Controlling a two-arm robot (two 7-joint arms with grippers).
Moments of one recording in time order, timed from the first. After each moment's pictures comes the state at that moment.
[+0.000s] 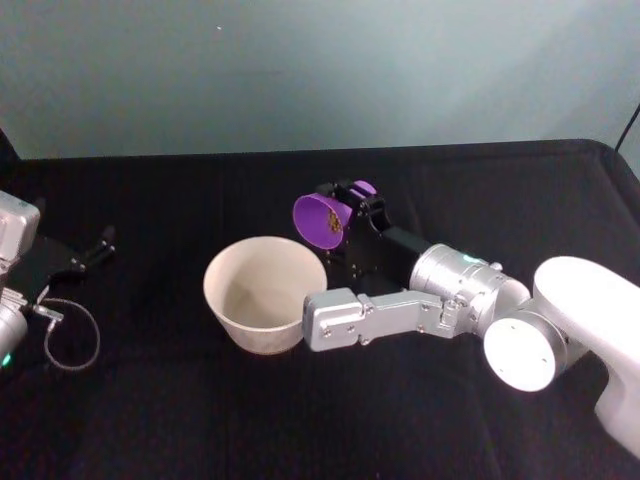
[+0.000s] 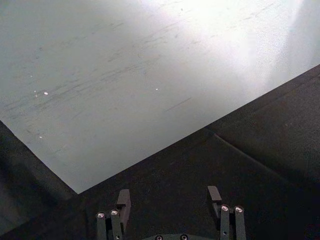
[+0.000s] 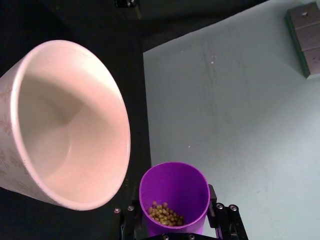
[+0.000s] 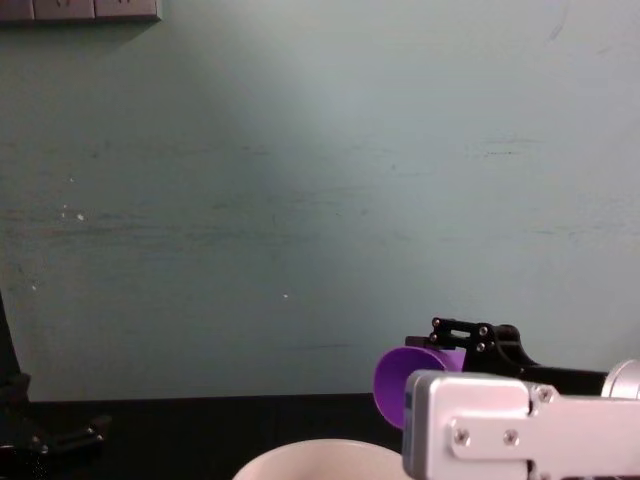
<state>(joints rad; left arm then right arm) -0.20 0.60 0.45 -1.41 -0.25 -0.12 0.03 0.41 0.56 -0.74 -1.56 -0.72 0.00 0.13</state>
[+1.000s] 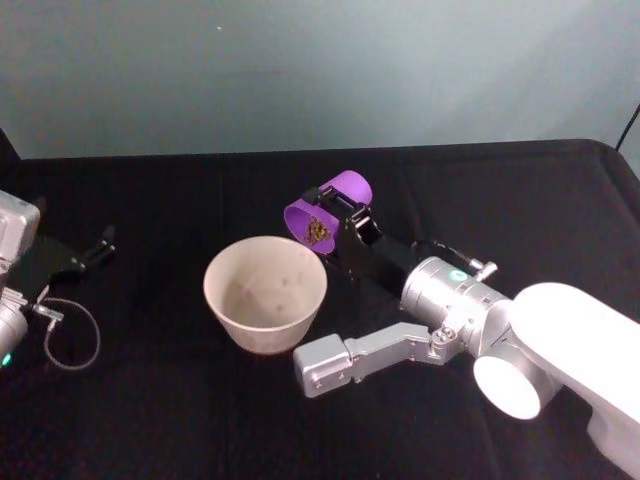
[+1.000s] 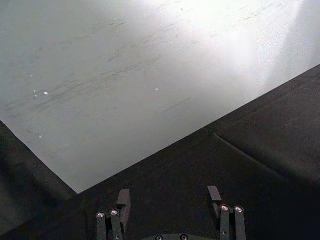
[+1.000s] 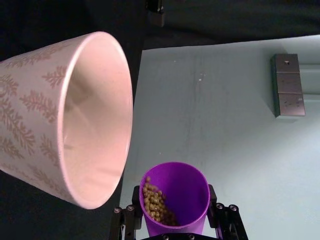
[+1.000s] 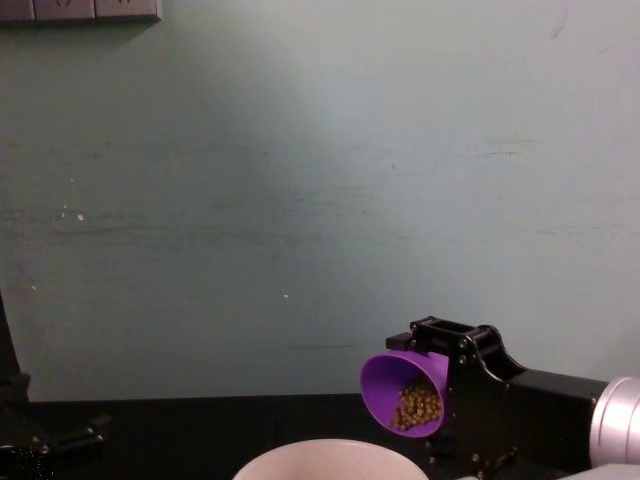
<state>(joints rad) -0.20 0.60 0.45 -1.41 -0.25 -0.12 0.03 0.39 0.56 -0.77 -1.57 -1.01 0.00 0.03</state>
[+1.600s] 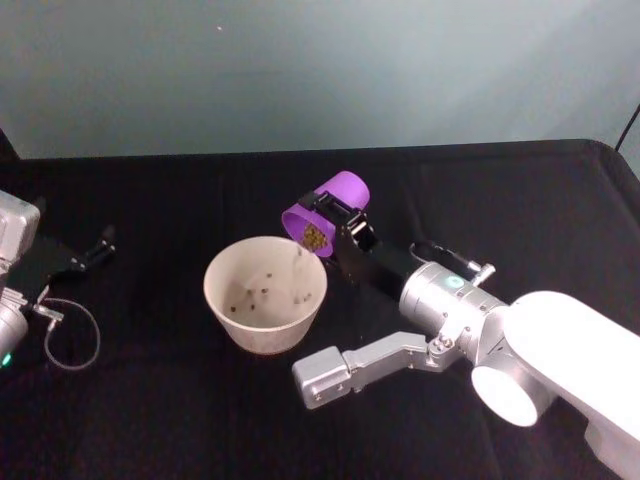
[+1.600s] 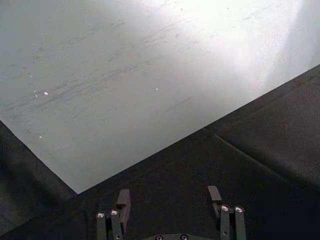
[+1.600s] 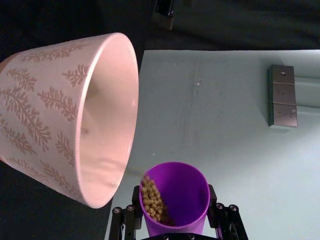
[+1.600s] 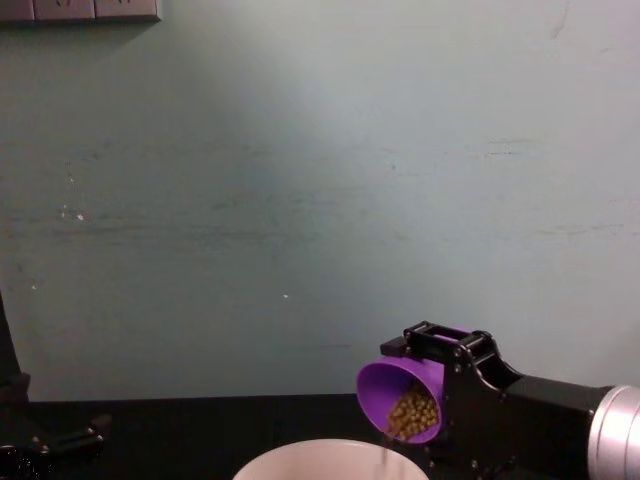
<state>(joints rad) -0.20 0.60 0.45 -1.41 -0.25 -0.12 0.03 0.37 0.55 -0.76 -1.56 -1.10 -0.01 0.01</state>
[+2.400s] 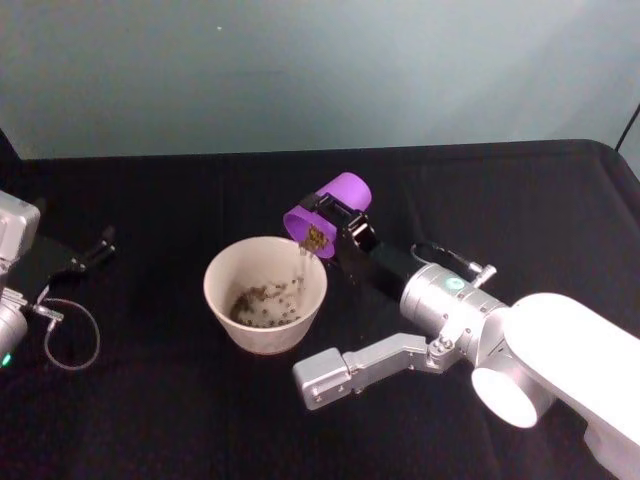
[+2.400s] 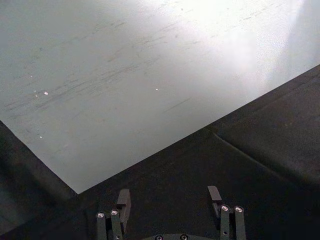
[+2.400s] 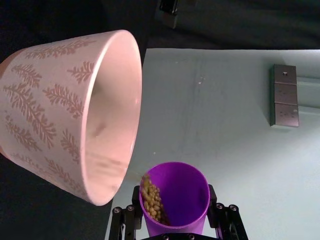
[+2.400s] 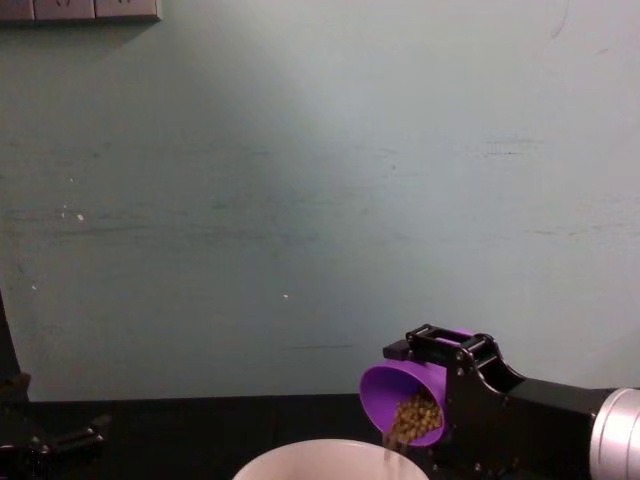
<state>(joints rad) -0.20 0.60 0.45 -1.41 -0.25 -0.12 0.03 0.36 0.53 -0.74 -1.56 -1.13 -0.02 0.02</state>
